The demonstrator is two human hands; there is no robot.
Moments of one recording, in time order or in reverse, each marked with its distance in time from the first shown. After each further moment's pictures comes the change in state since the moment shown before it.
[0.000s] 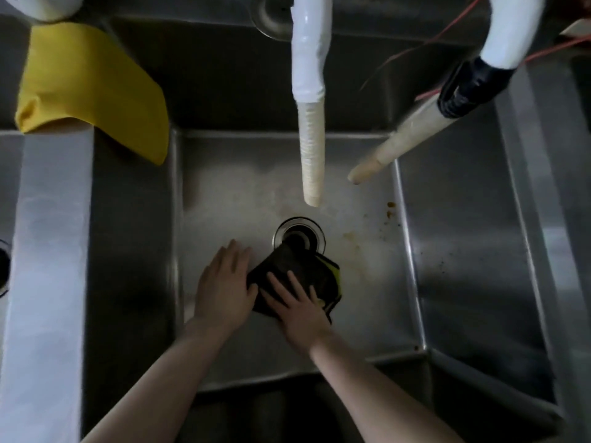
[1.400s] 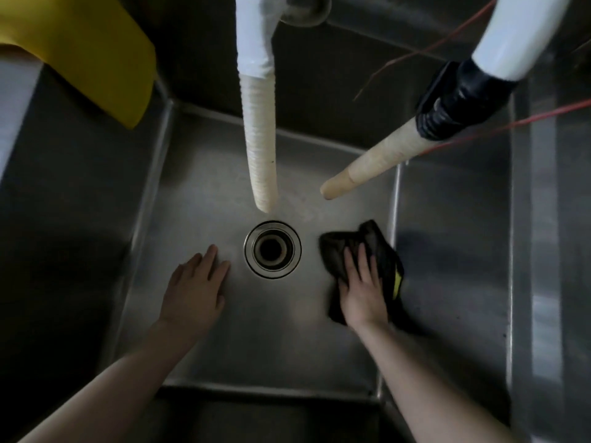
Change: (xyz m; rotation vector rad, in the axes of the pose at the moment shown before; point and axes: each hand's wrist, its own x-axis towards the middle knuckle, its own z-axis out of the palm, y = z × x) left_hand 0.003 0.020 0.058 0.114 -0.005 -0.111; right_hand -0.011 0.191 -0.046 0.025 0.315 0.309
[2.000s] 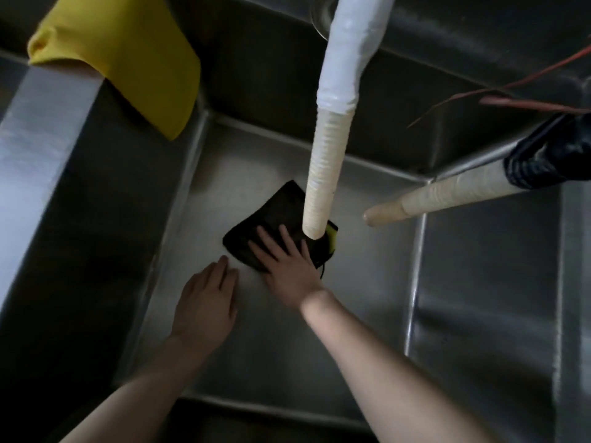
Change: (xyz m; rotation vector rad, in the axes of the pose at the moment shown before) left_hand -0.004 -0.010 -0.004 -0.038 0.088 -0.048; right_hand 0.056 -0.164 -0.003 -0.165 -0.180 -0.613
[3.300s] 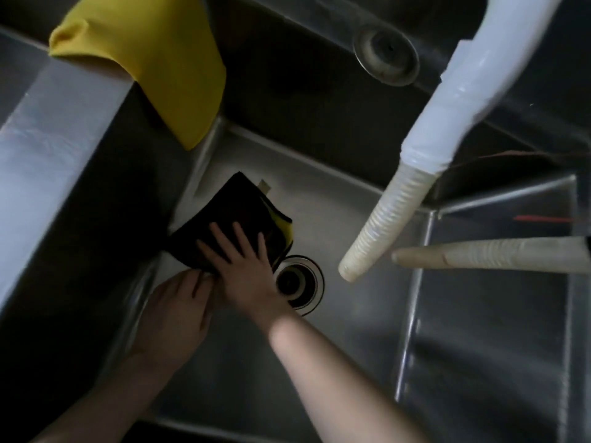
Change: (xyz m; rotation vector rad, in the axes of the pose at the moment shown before) left_hand 0.003 -0.036 -0.008 -0.103 0.143 -0.027; right_hand 0.059 -0.062 -0.011 -0.044 0.102 -0.088
